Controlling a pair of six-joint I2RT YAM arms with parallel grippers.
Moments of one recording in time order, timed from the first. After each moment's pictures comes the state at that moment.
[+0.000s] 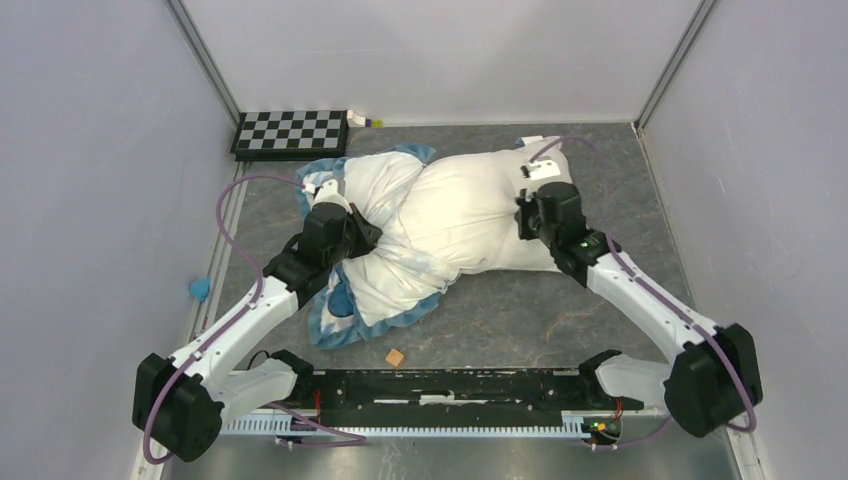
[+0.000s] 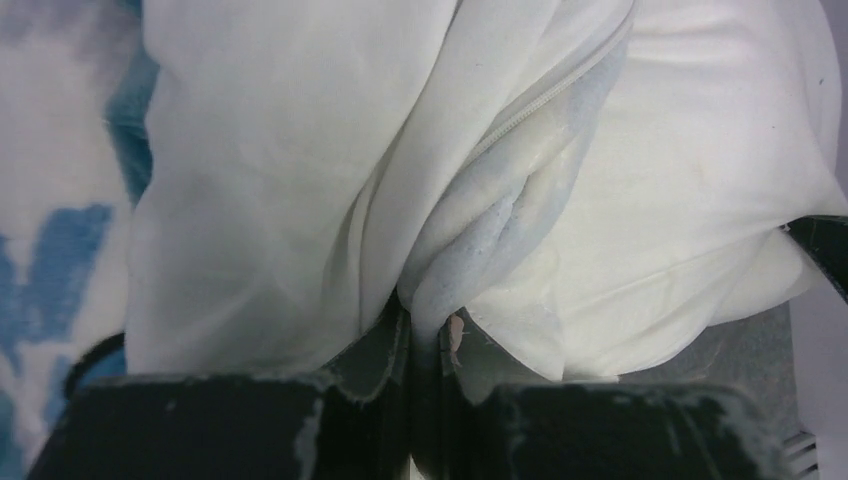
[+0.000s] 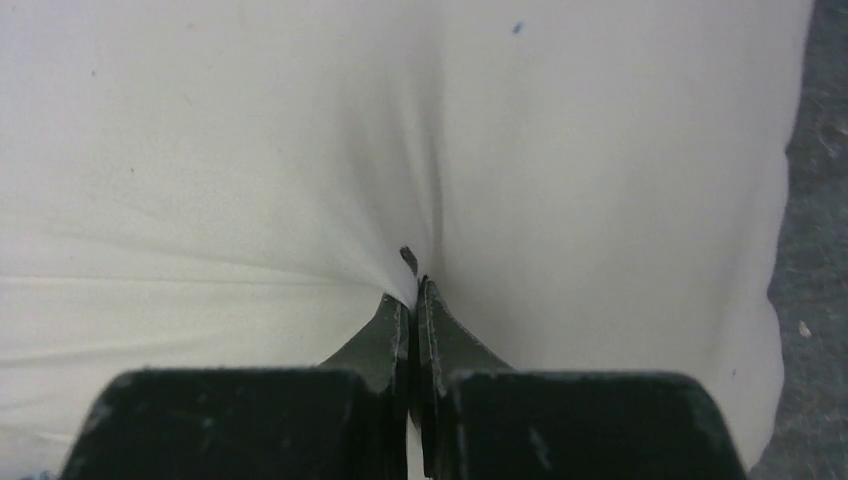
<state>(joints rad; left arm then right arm) -0.48 1.03 0.74 -0.22 -0.14 -0.66 0.49 1.24 0.85 -0.16 0.19 0.10</state>
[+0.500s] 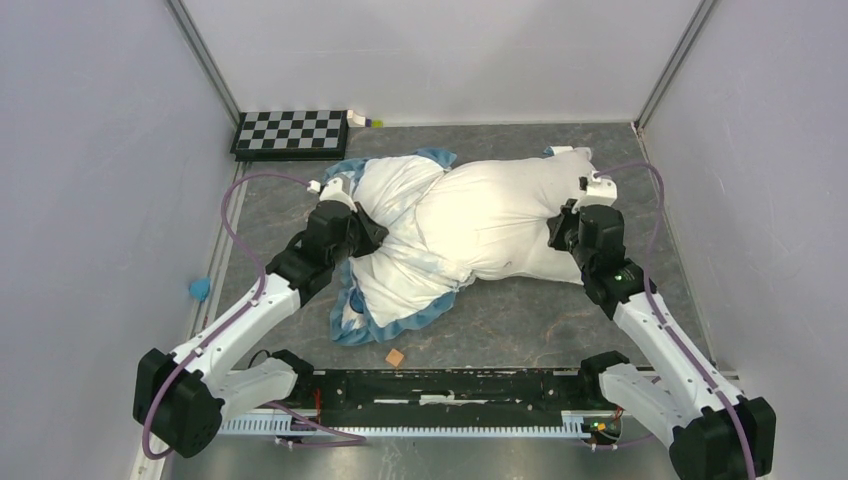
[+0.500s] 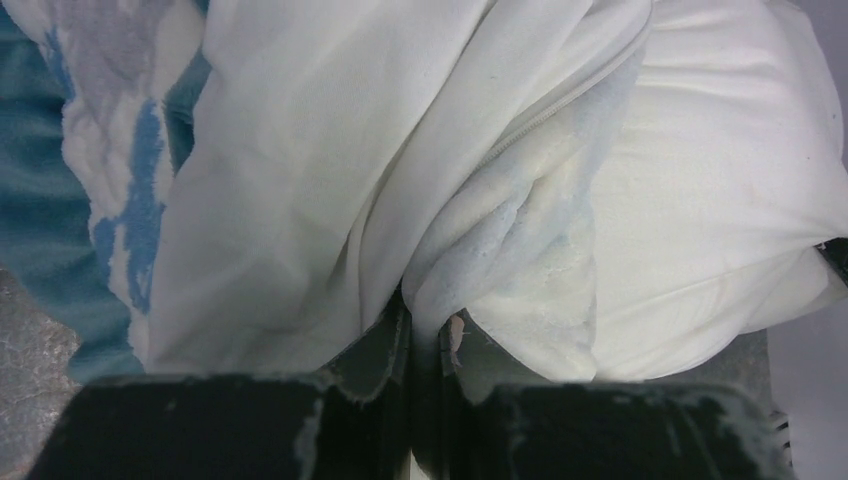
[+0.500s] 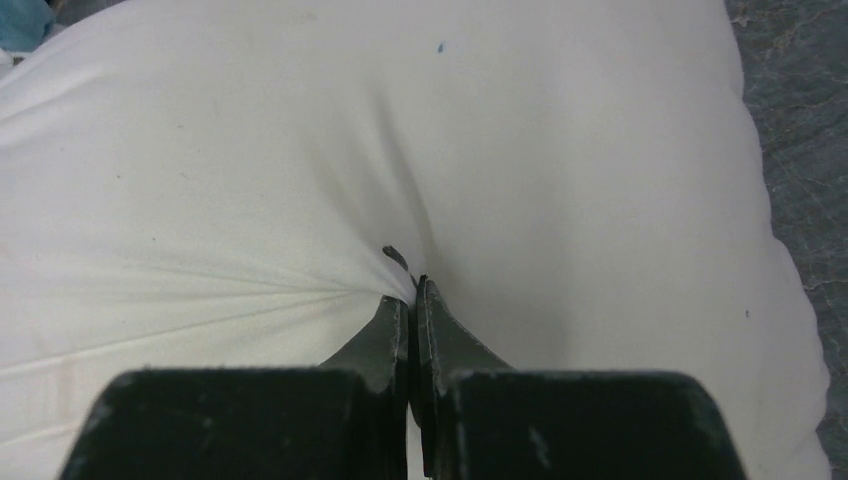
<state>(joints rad) -0.50 1.05 0.76 -0.21 -0.12 -0.69 0.28 0.91 0.66 -0.15 0.19 0.30</state>
